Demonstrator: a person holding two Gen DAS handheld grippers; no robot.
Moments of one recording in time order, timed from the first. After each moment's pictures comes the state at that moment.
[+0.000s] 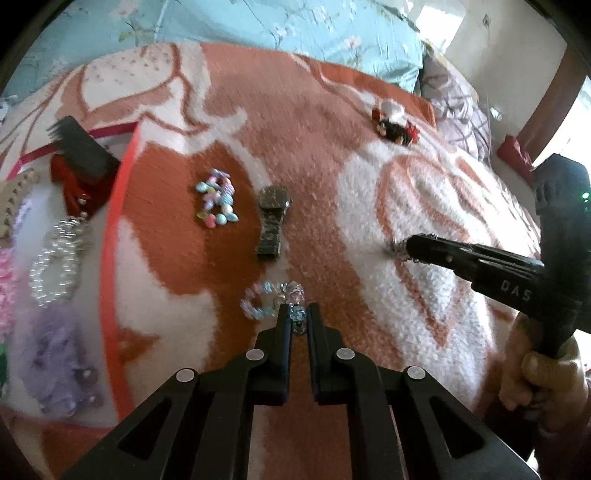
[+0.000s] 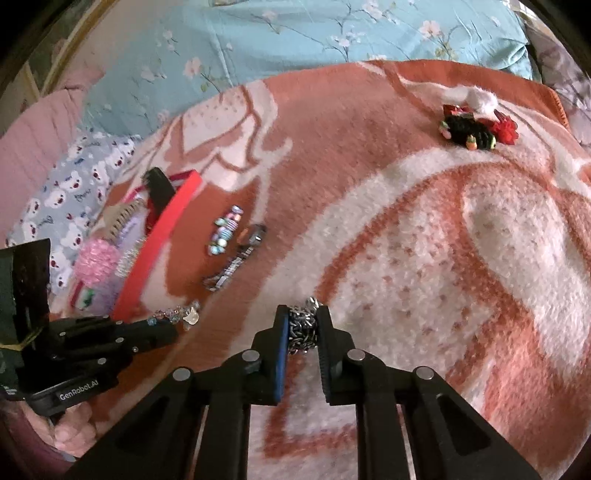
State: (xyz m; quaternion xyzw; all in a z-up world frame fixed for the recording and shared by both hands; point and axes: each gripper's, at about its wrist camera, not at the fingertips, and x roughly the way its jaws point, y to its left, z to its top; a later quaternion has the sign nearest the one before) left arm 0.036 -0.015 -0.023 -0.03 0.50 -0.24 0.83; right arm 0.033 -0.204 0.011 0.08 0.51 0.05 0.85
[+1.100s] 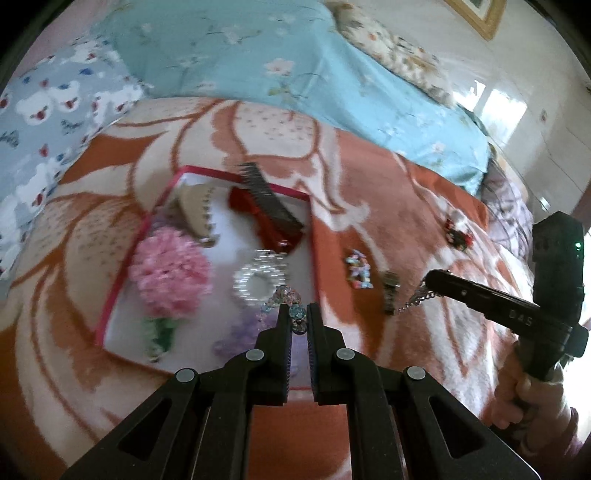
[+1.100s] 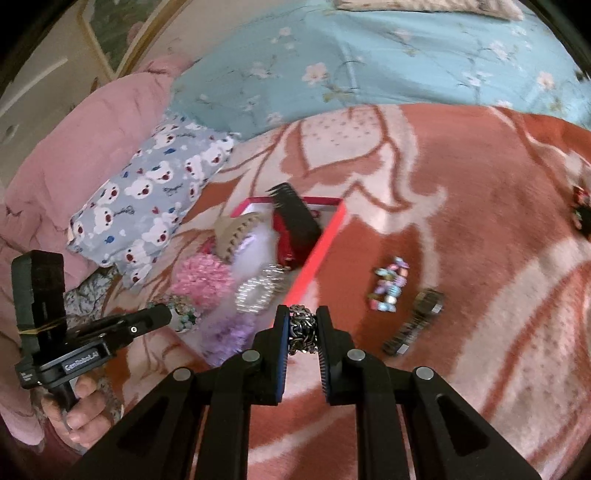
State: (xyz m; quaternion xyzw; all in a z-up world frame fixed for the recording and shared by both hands) left arm -0.034 0.154 0.061 -0.12 0.43 -0.11 0.89; right arm 0.077 -0.075 0.048 0.08 0.48 0.20 0.85
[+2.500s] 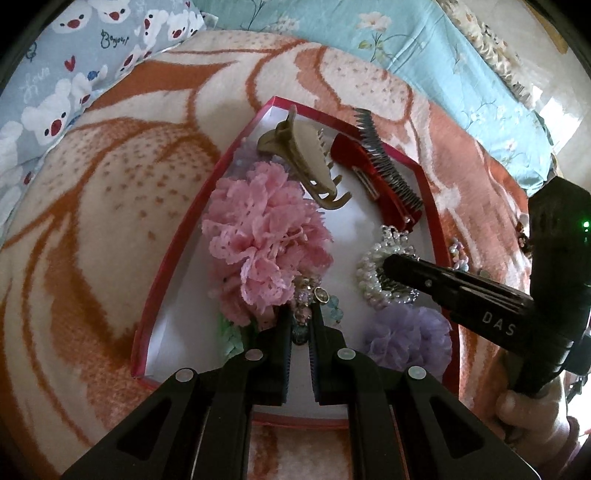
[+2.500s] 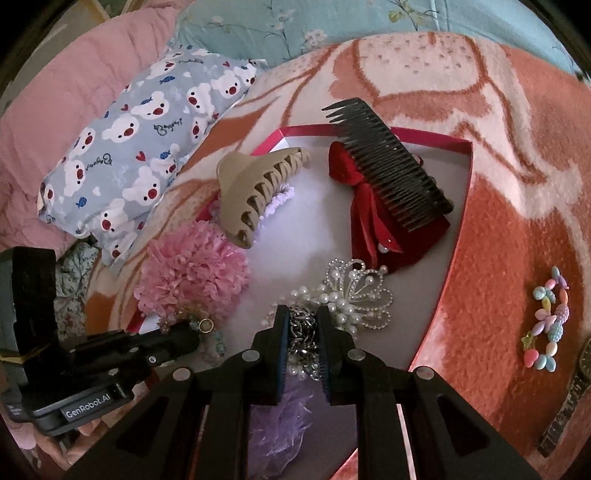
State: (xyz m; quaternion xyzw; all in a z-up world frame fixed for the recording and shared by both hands) left arm 0.045 0.197 -0.028 -0.15 0.50 -0.04 0.85; right arm 0.147 0.042 -0.062 0.06 0.55 0.24 0.79
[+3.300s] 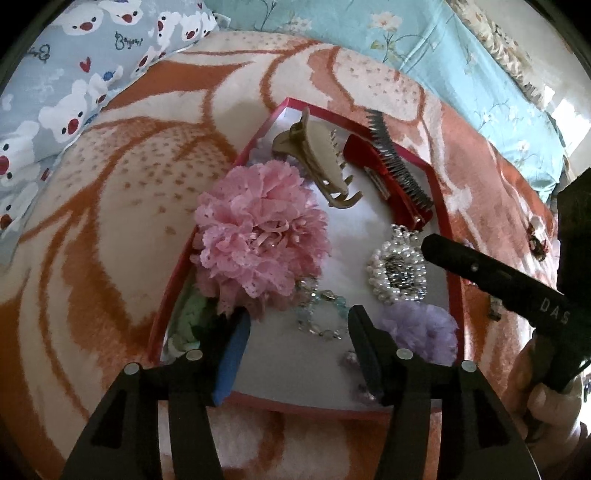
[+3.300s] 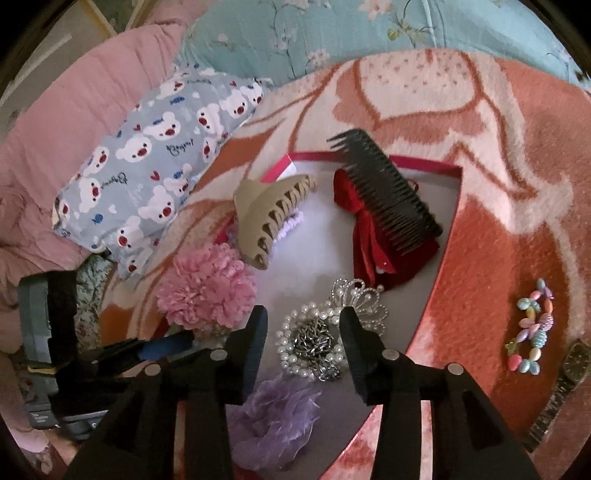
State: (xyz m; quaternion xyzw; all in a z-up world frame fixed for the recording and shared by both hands) left arm 0.035 0.197 -0.018 -0.14 0.51 -0.02 0.85; right arm 0.146 0.029 -0.035 0.08 0.53 0.25 0.80
